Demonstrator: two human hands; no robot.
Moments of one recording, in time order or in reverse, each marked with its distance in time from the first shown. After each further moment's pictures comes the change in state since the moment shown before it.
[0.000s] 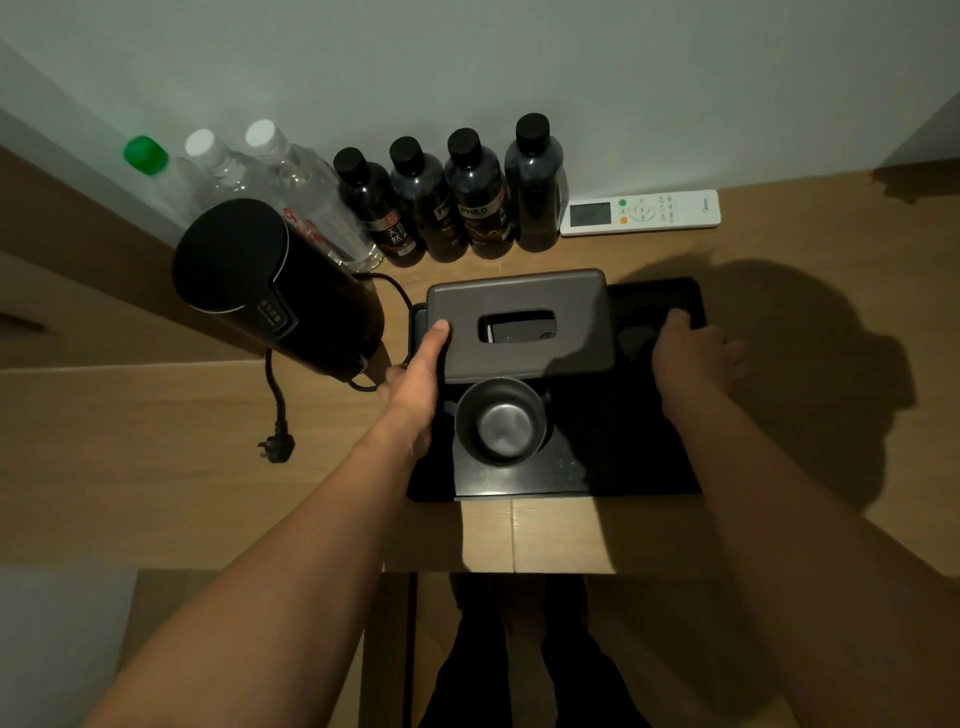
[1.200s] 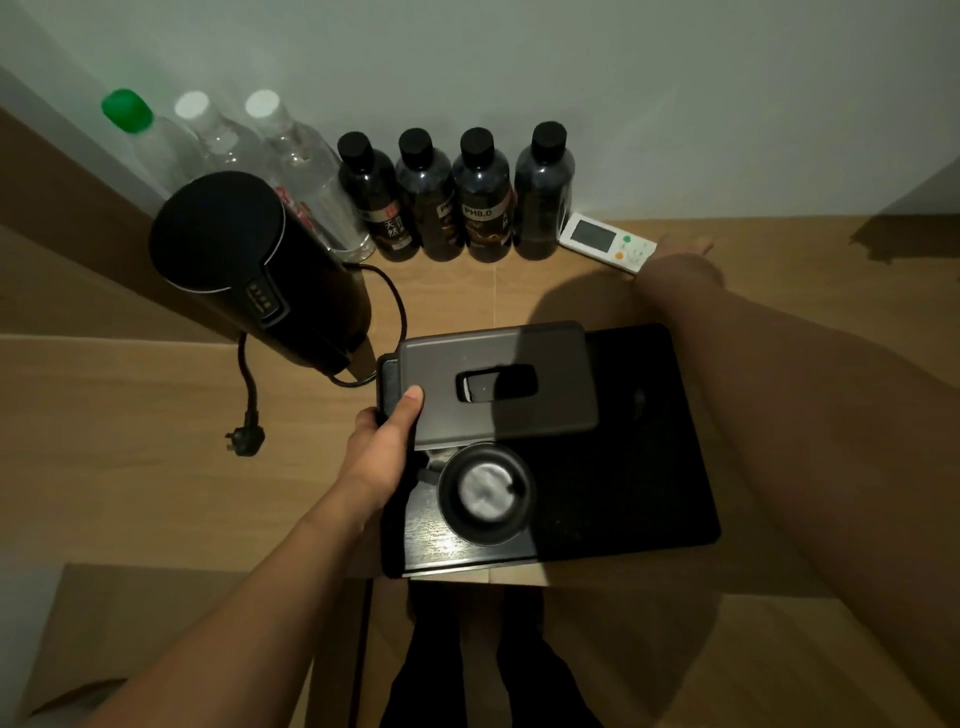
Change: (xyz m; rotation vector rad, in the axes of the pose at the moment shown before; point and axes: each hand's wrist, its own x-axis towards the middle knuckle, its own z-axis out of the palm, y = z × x) left_hand -0.047 -0.031 -0.035 0.125 -0.067 0.074; right_hand 0.075 -0.103 0.003 -0.651 -0.005 -0.322
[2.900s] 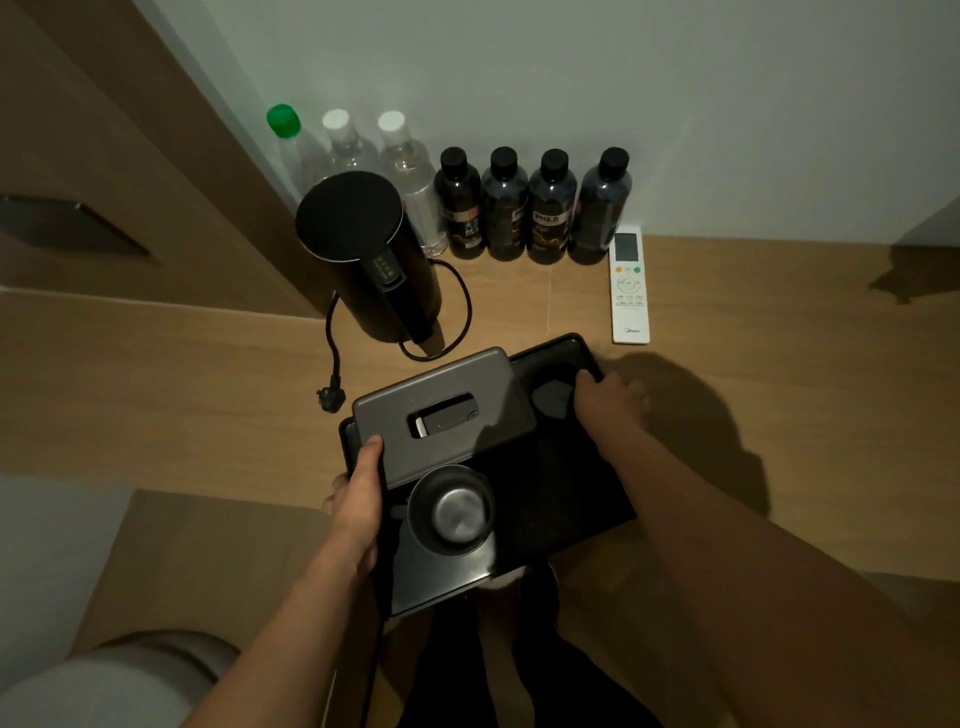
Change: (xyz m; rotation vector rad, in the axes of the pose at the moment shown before) left_hand 0.032 -0.161 -0.105 -0.286 0.176 -0.255; right_hand -0.206 -0.005 0.097 0.343 -0.181 -0.009
